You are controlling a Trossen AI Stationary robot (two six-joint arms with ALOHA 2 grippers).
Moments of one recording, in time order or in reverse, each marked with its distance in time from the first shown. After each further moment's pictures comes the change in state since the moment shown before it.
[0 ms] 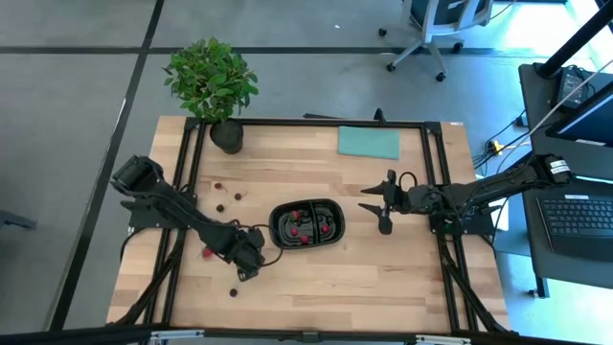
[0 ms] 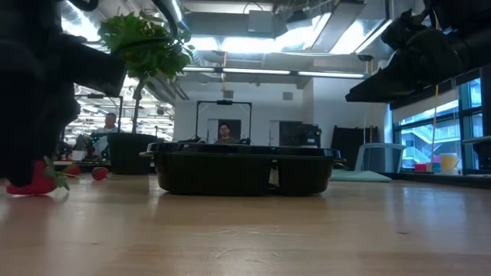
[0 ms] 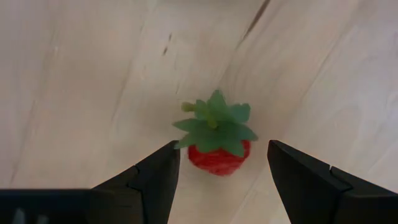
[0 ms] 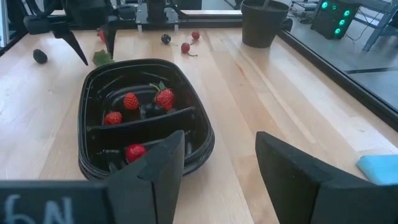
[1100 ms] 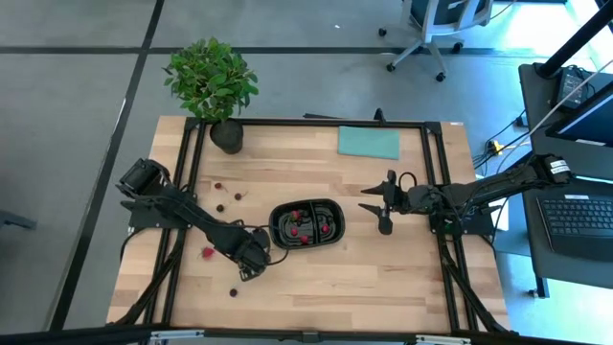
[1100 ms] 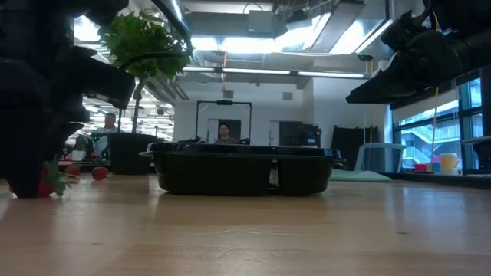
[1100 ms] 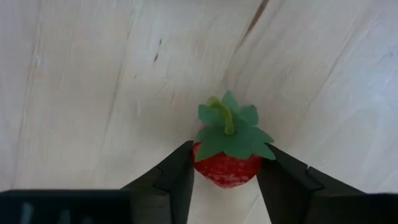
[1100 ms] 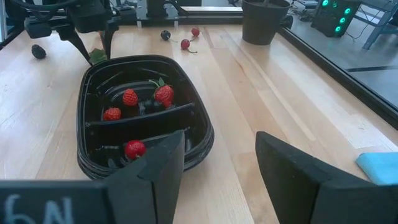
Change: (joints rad) left arm 0.032 0.068 0.034 -0.021 0.045 0.081; right arm 0.000 0.000 0.000 -0.013 0.000 -0.001
